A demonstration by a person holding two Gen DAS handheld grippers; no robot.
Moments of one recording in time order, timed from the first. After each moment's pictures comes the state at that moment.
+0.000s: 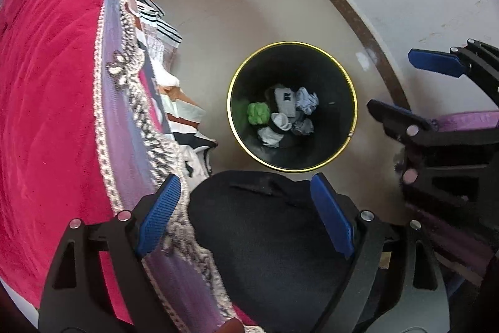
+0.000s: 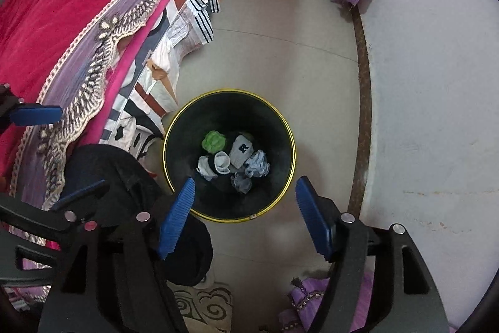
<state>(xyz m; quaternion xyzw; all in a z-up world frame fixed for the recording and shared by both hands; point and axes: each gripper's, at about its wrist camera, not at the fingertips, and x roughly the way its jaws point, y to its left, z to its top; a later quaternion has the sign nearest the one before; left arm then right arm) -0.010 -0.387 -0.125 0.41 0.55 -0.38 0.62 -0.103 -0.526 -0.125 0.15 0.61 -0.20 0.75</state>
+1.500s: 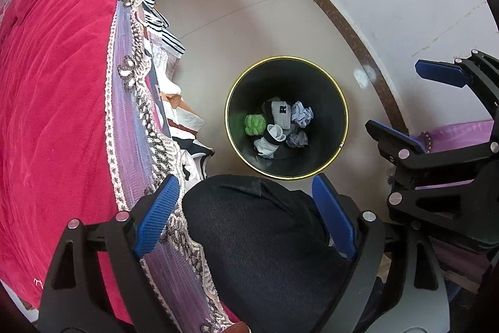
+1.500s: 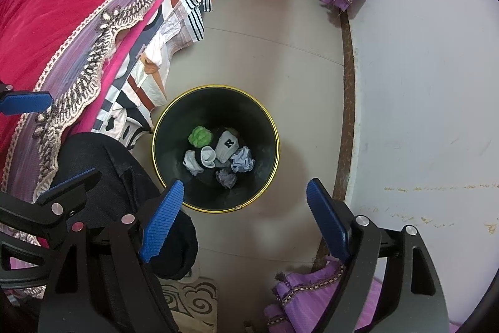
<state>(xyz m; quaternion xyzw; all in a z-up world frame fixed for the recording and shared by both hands) -0.019 -0.379 -0.105 0.39 0.53 -0.39 0.64 -0.114 -0.514 -0.115 0.12 0.61 -0.22 0.75</state>
